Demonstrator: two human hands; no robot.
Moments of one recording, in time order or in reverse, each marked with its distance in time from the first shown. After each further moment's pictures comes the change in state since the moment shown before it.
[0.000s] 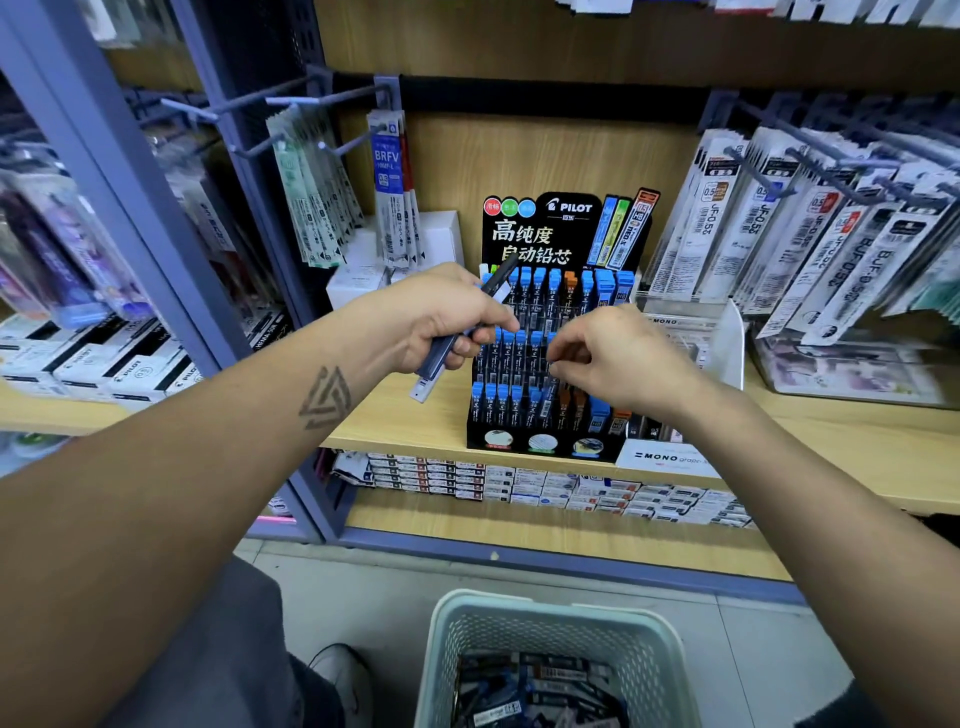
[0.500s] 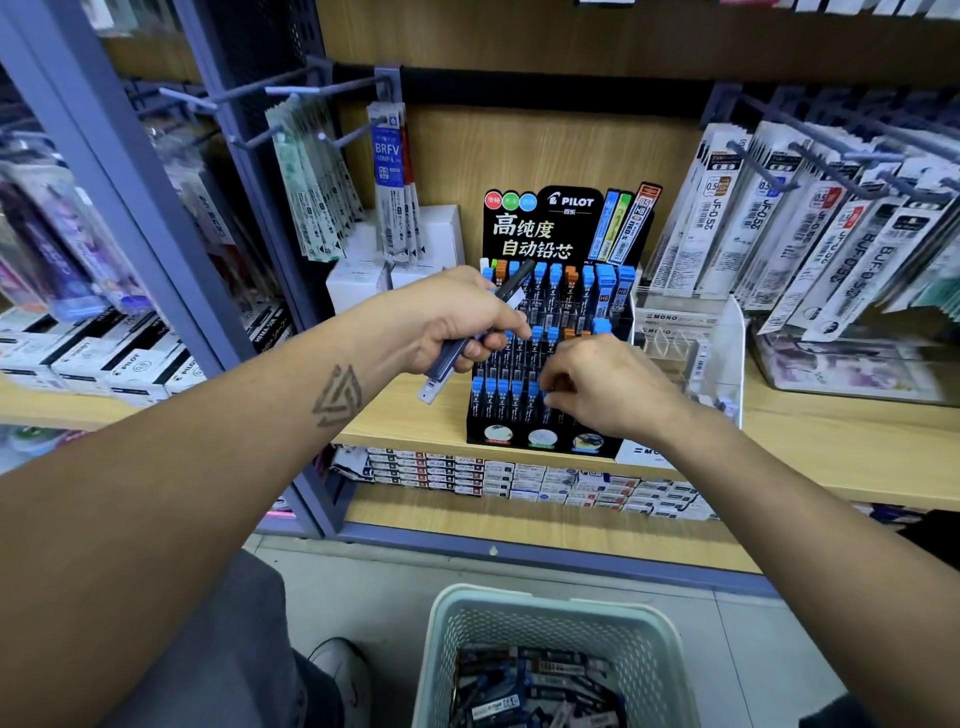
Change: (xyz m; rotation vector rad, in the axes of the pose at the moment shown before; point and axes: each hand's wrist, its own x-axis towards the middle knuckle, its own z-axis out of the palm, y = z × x) left_hand 0.000 -0.003 0.009 0.052 -0.030 -0.007; right_hand -0.007 0.002 0.027 -0.180 -0.094 -0.007
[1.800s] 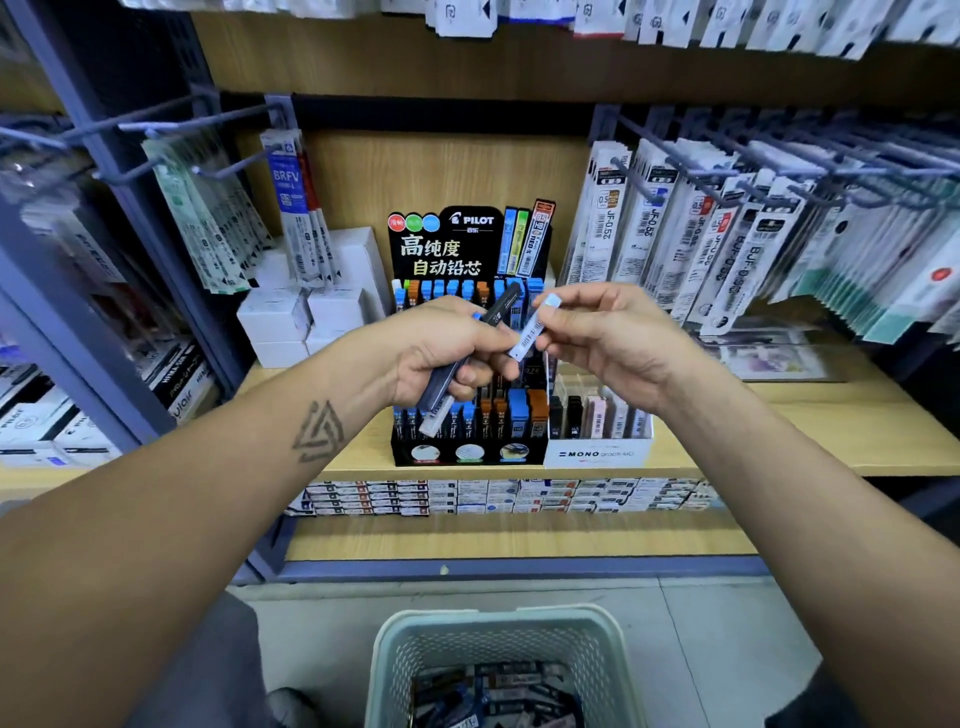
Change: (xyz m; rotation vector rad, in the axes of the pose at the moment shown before) left_hand 0.011 0.019 0.053 -0.203 -0.262 0.074; right_hand -0.030 0.047 -0.053 1.564 0.230 0.337
